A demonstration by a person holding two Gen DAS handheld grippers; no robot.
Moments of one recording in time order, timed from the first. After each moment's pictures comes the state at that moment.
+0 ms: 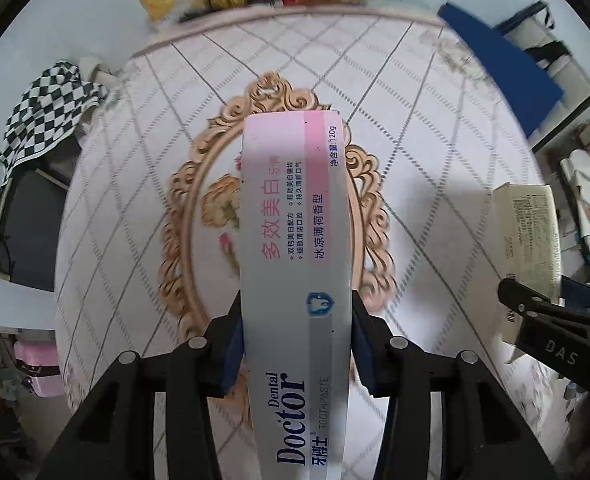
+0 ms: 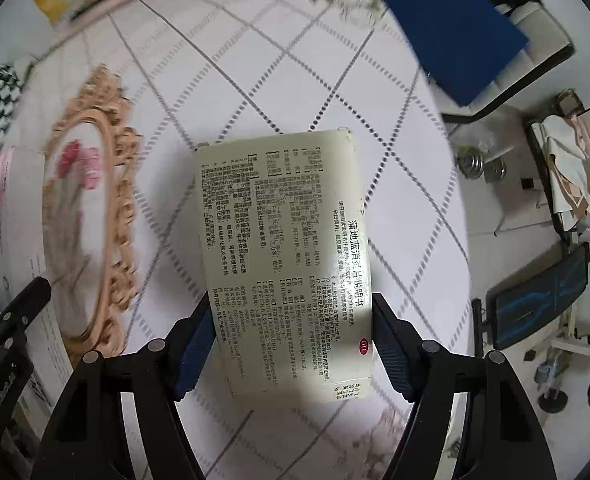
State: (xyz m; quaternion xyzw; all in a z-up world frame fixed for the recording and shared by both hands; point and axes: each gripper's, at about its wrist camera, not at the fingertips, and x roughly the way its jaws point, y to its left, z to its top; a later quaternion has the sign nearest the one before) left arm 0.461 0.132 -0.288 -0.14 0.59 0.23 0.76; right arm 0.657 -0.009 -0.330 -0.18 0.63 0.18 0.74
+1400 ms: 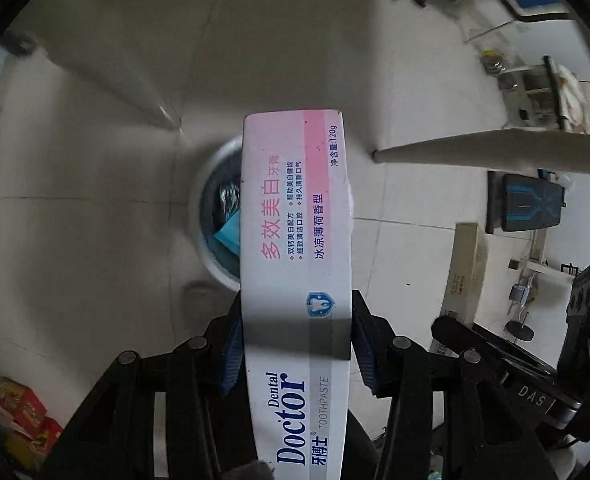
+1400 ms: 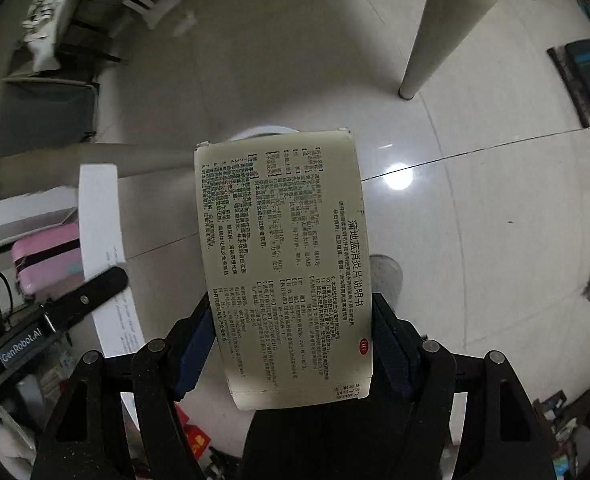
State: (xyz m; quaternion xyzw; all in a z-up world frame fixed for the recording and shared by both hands) left arm 0.032 0.023 -0.647 -0.36 0.70 0.10 0.61; right arm 0.114 -0.233 -0.625 -0.03 0.77 0.17 0.61
